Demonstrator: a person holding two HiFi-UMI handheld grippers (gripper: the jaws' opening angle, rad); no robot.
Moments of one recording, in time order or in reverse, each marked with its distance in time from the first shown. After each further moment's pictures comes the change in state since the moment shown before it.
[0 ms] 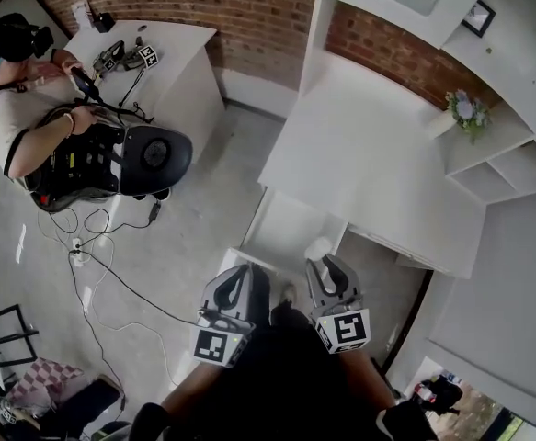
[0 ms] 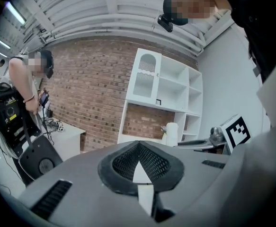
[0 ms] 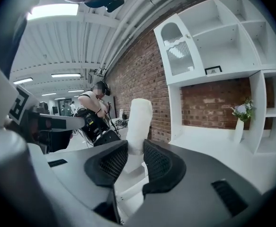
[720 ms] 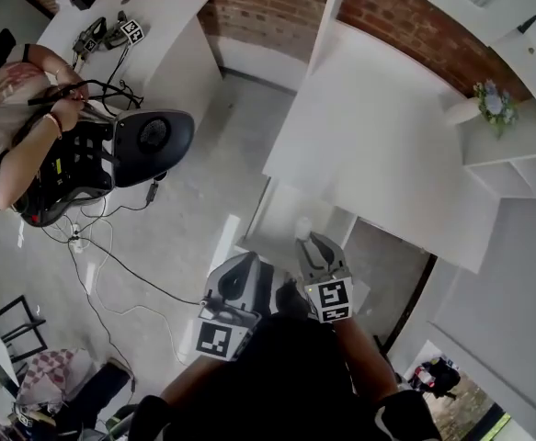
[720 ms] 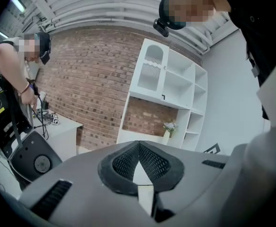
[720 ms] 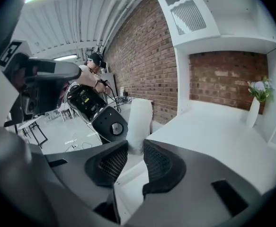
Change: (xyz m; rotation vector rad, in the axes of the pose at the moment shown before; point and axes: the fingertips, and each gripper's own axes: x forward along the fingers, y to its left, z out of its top) left arm 0.081 0.048 -0.004 -0.057 0.078 -0.032; right arm 0.120 -0.021 -0.100 0.019 0.290 0.043
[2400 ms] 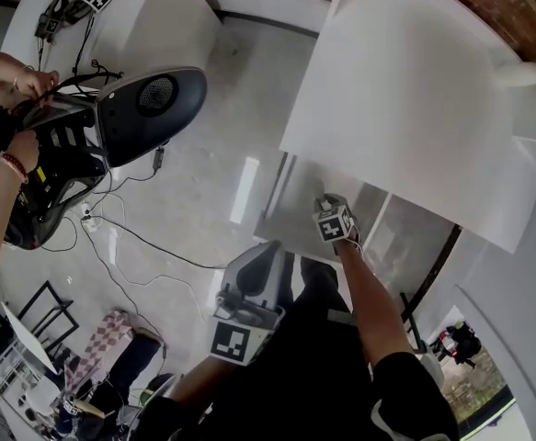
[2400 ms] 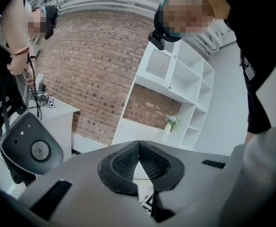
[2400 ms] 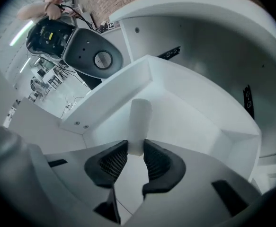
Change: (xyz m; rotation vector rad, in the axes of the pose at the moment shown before) left arm 0.074 0.049 -0.056 -0.099 0.125 -0.038; right arm 0.179 -0.046 -0.309 0.131 0.720 0.012
